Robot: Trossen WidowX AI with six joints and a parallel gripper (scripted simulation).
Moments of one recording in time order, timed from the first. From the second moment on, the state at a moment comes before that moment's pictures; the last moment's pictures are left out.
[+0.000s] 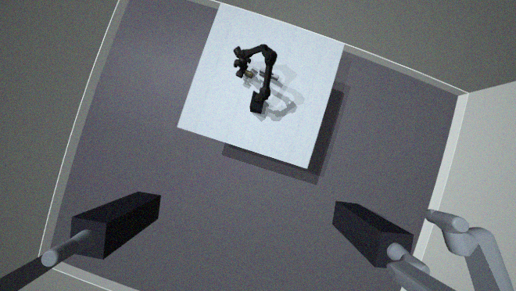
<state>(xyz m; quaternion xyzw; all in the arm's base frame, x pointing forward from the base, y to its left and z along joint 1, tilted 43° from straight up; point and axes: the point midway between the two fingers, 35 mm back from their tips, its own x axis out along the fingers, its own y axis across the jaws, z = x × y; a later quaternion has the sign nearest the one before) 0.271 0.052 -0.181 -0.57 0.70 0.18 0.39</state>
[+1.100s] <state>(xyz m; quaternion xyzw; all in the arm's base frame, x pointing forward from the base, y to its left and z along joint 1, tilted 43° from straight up) 0.267 0.079 -0.149 -0.57 0.71 0.18 0.38</state>
